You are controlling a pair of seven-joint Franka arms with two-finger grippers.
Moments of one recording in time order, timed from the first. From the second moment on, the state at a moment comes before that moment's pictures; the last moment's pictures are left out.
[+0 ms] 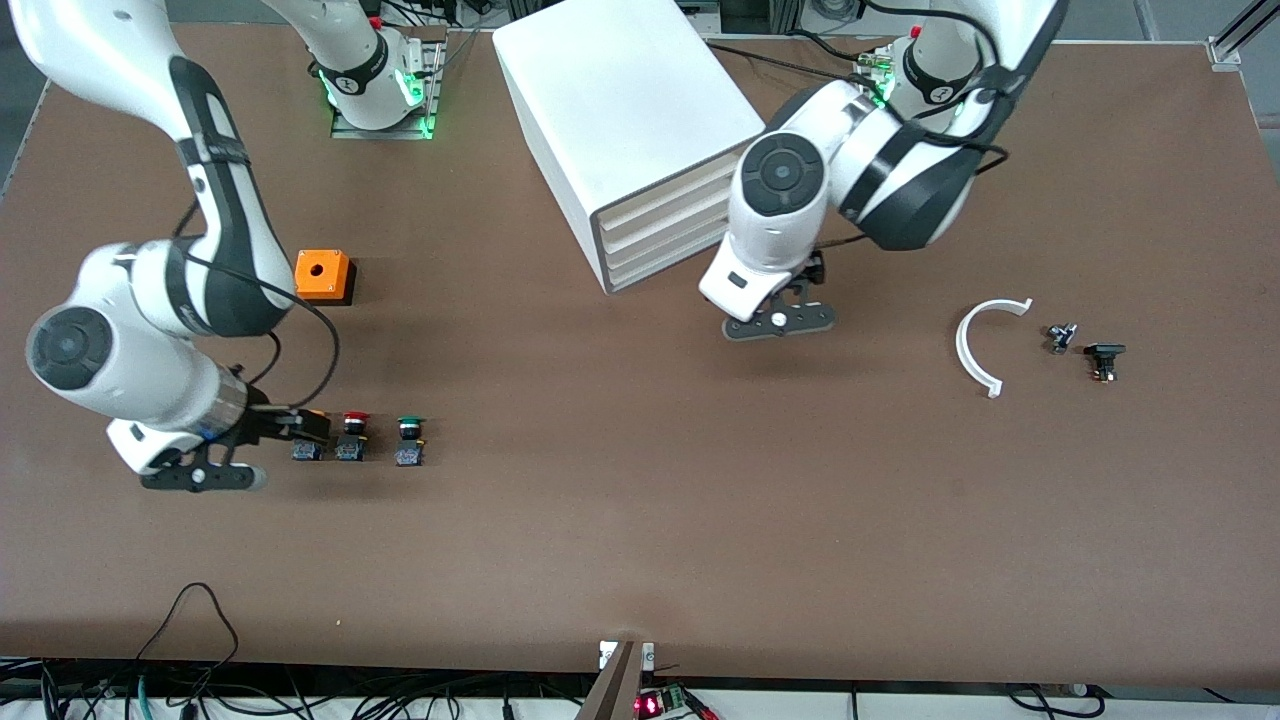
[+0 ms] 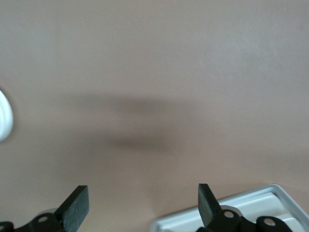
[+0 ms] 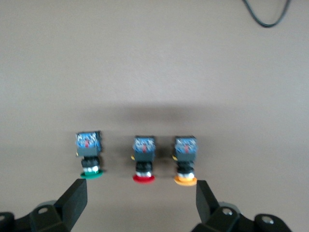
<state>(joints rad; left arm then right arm) -0.20 0.41 -0.45 -1.55 0.20 1.75 -0.77 0.07 0.48 0.00 -1.56 -0.03 2.09 0.08</state>
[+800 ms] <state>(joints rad) -0.03 0.19 -0.17 -1.52 0.05 1.68 0.00 0.06 0.19 -0.01 -1.46 -0.03 1.63 0.07</state>
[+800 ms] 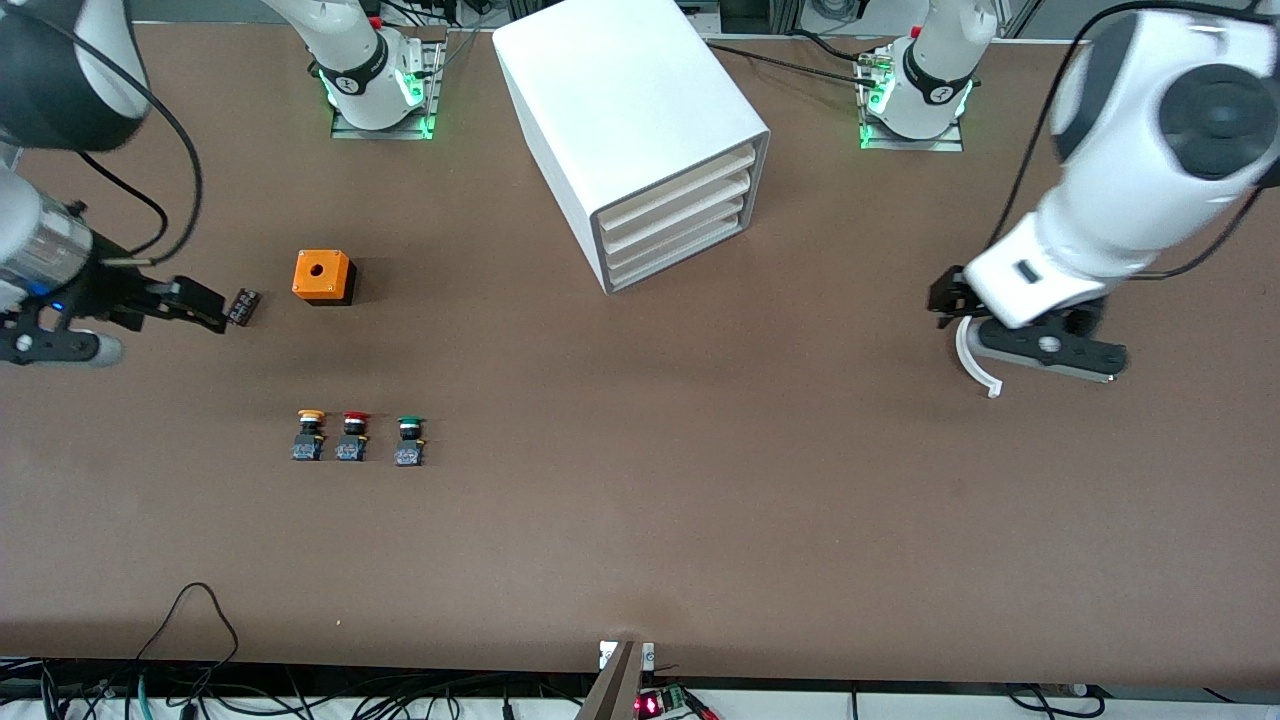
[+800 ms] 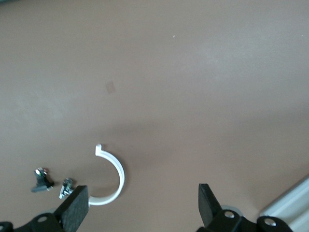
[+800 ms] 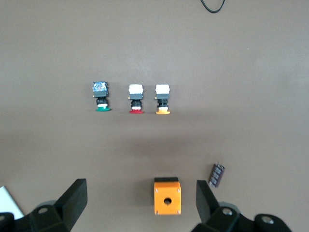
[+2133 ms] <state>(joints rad) -0.02 -0.04 -0.10 -1.74 -0.01 1.63 0.04 0.06 -0.05 -0.03 -1.69 -0.01 1.75 0.07</state>
